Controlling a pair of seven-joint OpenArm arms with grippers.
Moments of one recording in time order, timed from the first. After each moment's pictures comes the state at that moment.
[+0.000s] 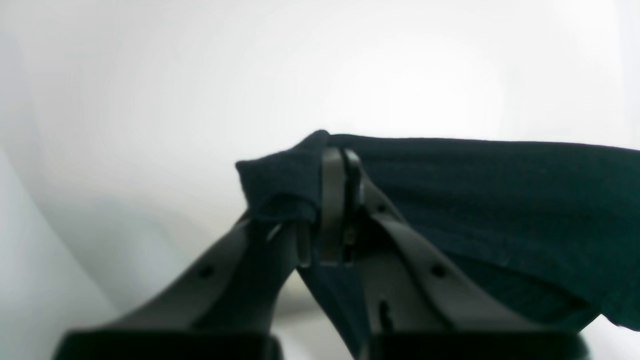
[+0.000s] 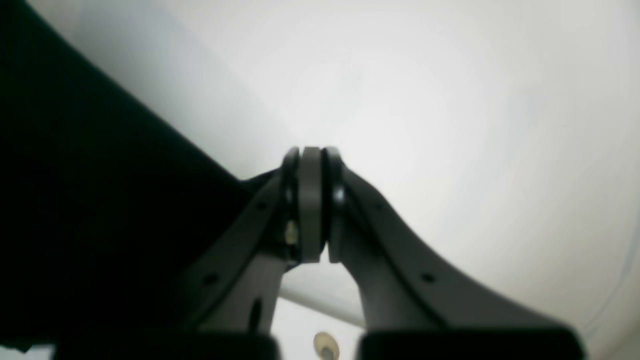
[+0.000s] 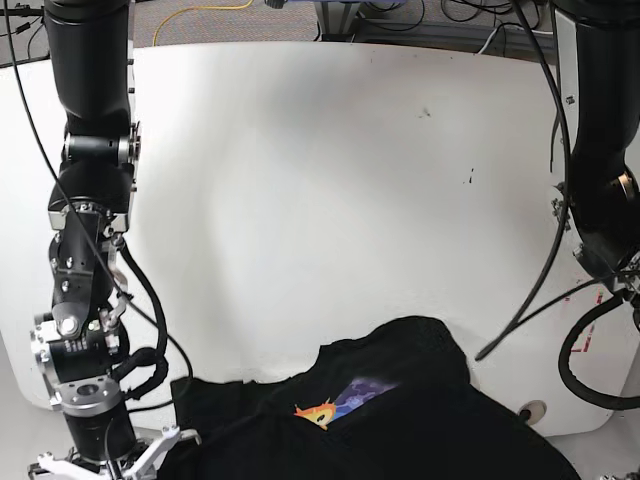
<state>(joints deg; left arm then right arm) -58.7 -18.9 -12.4 100.6 -27.3 -19.3 63.6 42.2 18.6 -4.7 104.0 -2.5 15.4 -43.1</state>
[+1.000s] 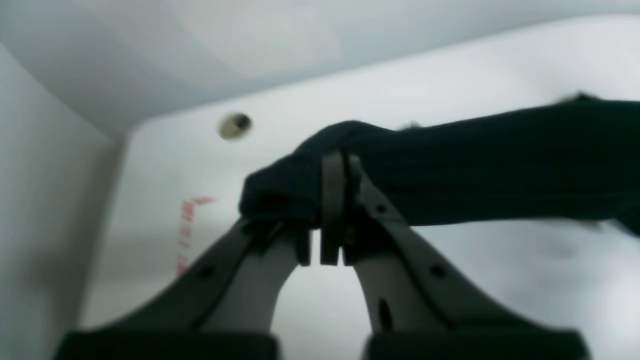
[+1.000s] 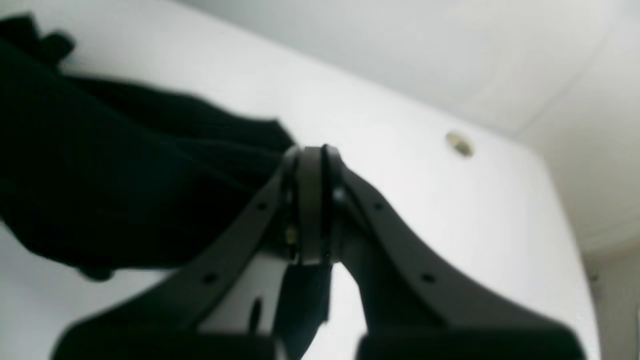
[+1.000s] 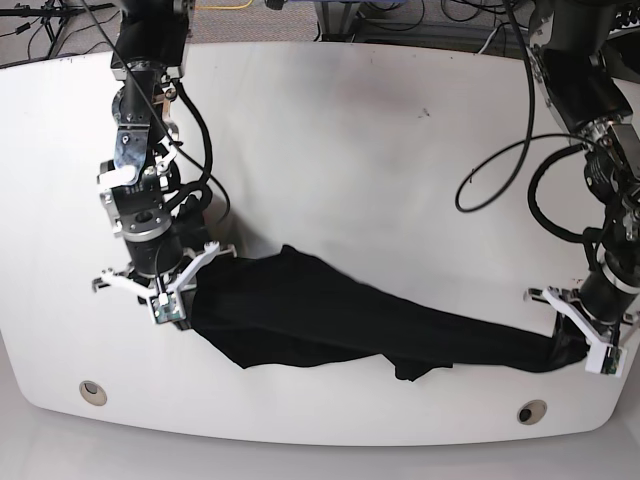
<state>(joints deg) -16.9 -20.7 -19.7 108.8 -27.9 -24.9 63.0 2.1 8.6 3.9 113.4 -3.1 15.4 -43.2</state>
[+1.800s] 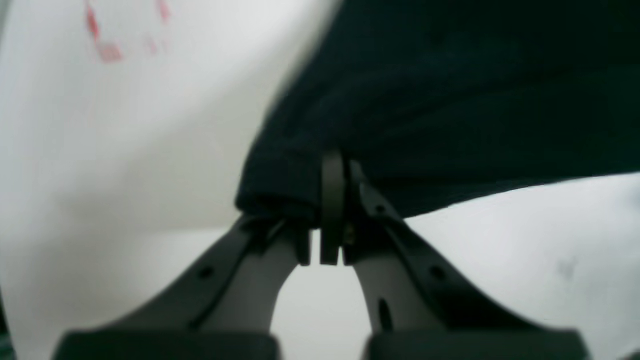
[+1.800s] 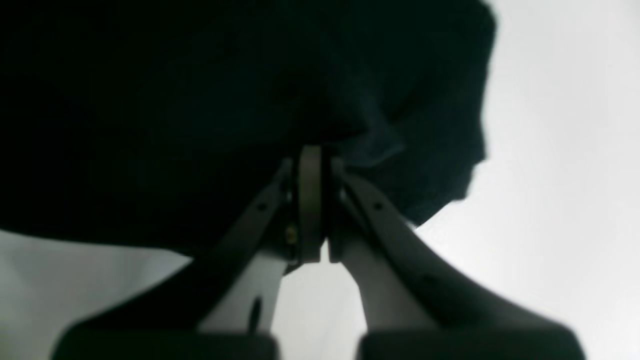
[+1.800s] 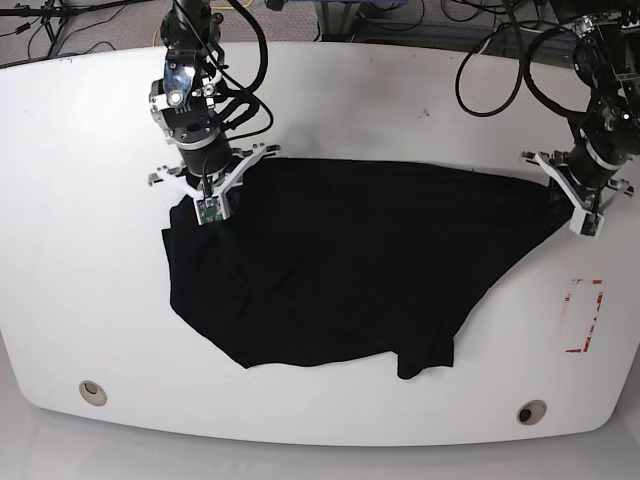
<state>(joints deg) 13.0 -20.9 -26.9 111.4 -27.1 -27.3 61.4 -17.5 -1.8 4.1 113.4 -3.3 14.9 -43.0</state>
